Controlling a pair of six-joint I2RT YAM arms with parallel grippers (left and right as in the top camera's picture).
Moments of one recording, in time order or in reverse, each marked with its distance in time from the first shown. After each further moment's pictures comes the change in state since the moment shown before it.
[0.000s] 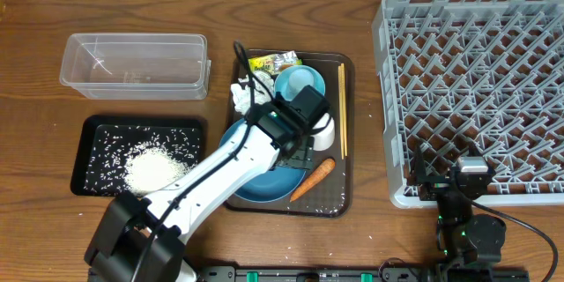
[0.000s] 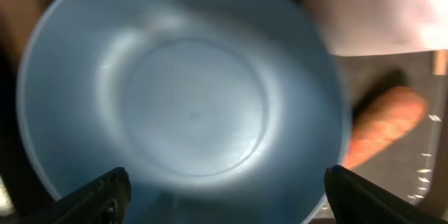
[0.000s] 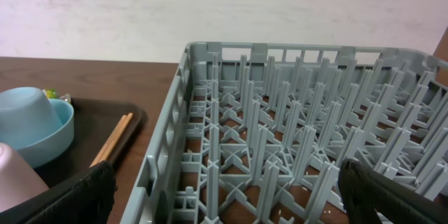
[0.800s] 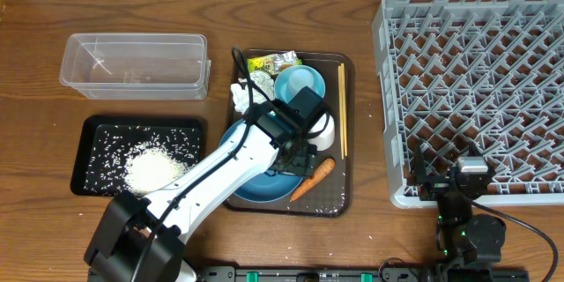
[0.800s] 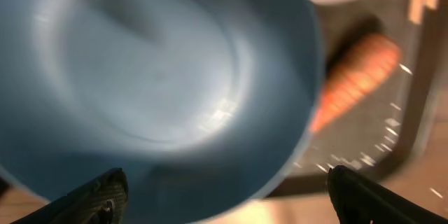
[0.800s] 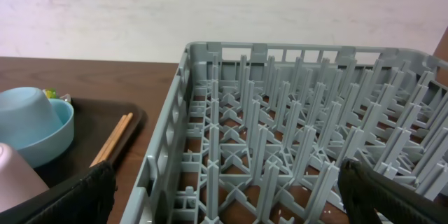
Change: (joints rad) left arm 0.003 0.000 0.000 -0.042 0.188 -0.003; right arm 0.000 0.000 0.000 0.000 0.000 0.000
